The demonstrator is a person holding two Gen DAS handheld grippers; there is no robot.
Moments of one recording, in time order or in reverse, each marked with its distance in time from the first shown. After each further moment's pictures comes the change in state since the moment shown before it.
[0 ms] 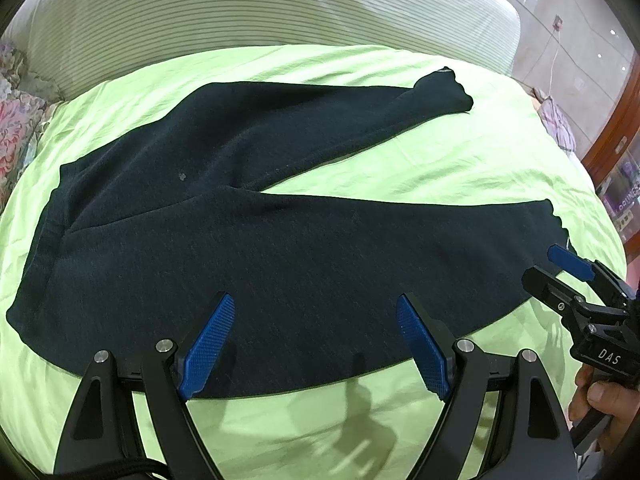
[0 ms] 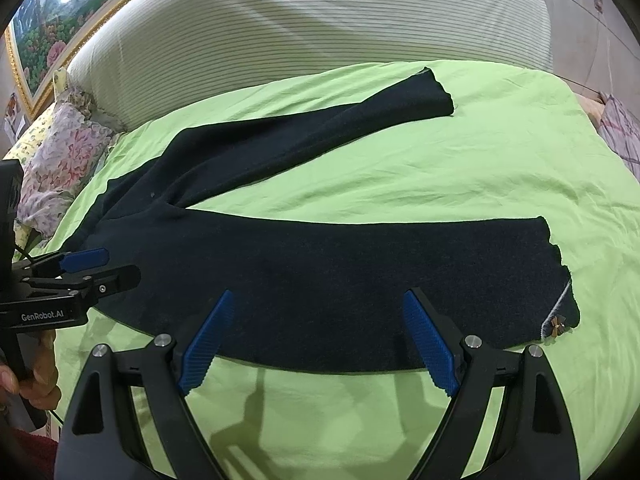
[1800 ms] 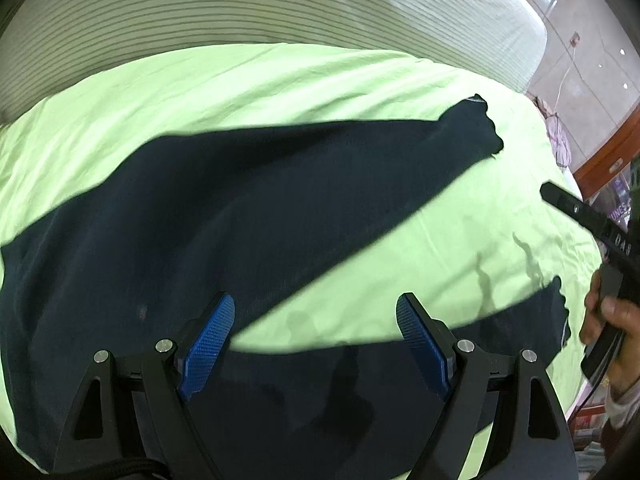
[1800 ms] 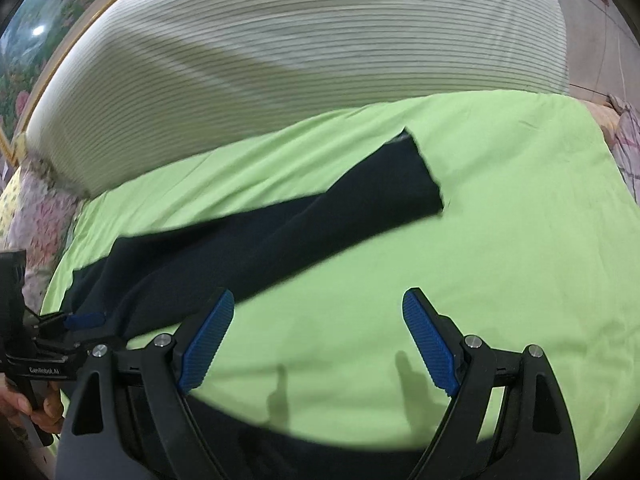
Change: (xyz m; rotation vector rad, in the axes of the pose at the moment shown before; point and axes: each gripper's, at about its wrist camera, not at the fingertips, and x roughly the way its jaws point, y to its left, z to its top) left arm 0.084 0.018 0.142 -0.029 0.100 -0.092; right arm 0.074 -0.080 0.161 0.072 -0.009 0.012
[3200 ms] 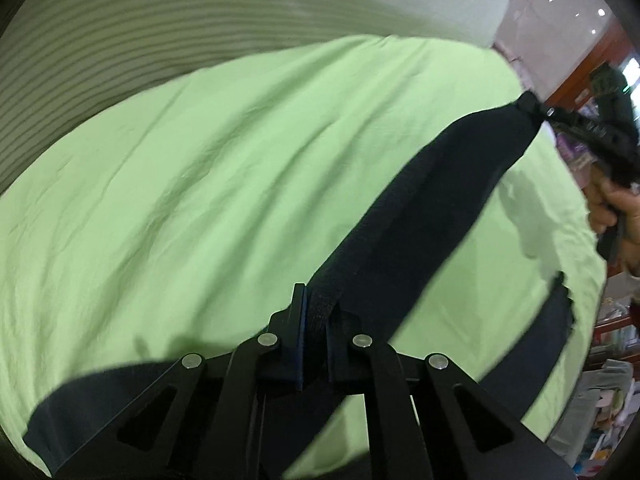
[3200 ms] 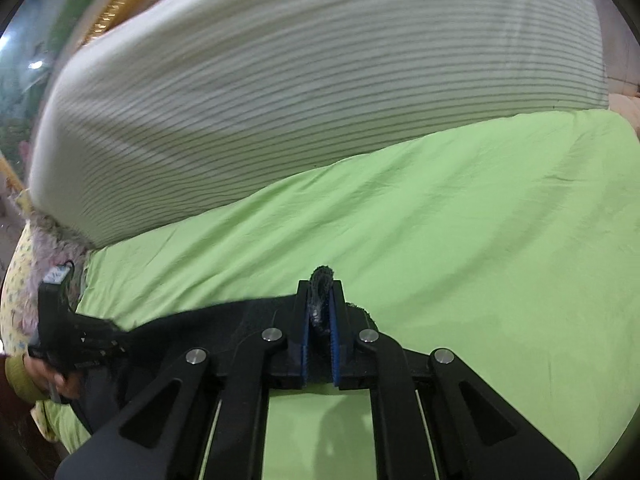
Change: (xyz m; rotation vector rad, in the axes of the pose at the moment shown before) left arm 0.077 -0.013 0.116 0.241 0.120 -0.131; right arm 0.032 -0.093 0.097 0.047 0.018 0.146
